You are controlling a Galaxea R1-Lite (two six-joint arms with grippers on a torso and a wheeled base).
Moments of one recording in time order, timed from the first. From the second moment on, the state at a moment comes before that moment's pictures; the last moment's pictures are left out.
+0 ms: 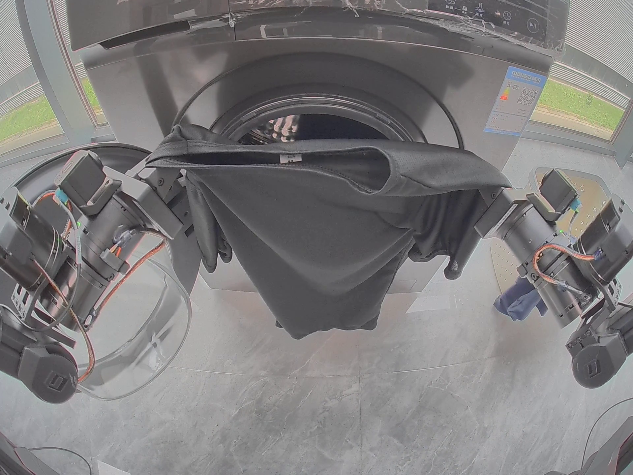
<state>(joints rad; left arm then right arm) -0.43 1.59 -0.53 -1.55 -0.16 -0.10 0.55 1.69 -0.55 -1.54 -0.12 0.19</state>
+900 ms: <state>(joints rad) -0.44 1.58 -0.53 -1.55 -0.16 -0.10 0.55 1.65 -0.57 -1.53 -0.12 0.19</state>
